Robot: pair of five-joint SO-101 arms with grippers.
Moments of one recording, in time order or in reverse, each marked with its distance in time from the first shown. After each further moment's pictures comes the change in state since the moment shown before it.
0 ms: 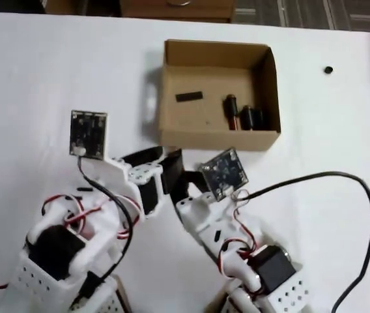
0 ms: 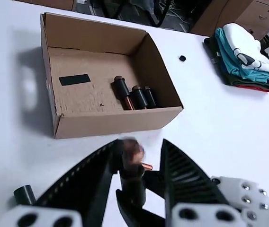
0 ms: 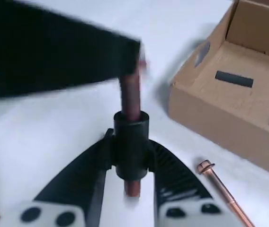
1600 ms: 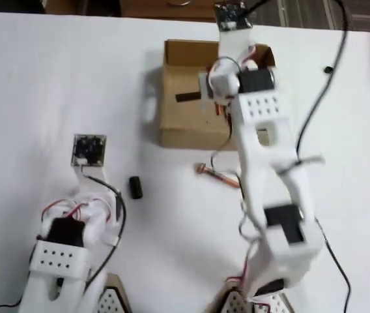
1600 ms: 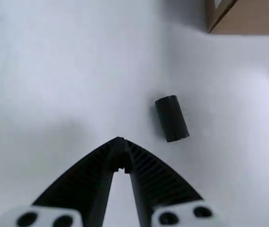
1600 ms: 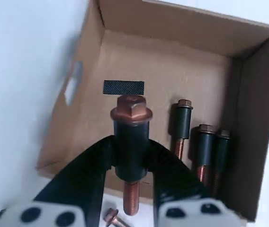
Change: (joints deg) left arm -25.7 -0.3 33.8 -4.9 -20.2; right arm 25.1 98.8 -93.9 22.1 4.5
